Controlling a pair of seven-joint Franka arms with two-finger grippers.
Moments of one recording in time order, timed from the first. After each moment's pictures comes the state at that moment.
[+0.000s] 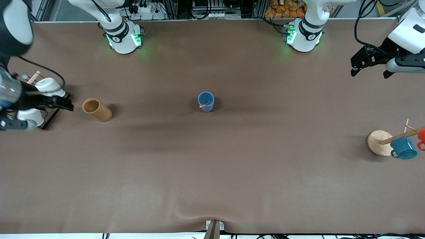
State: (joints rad) left arm -0.08 -0.12 -0.07 -1.63 0.01 1.58 -0.05; right arm -0.01 0.24 0.06 -1.29 0.00 1.39 0.05
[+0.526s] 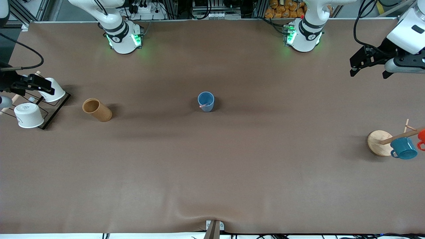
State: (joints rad) left arm -0.07 -0.11 -0.07 -1.63 0.01 1.58 -0.05; right arm -0.03 0.06 0.00 -1.51 0.00 1.48 -0.05
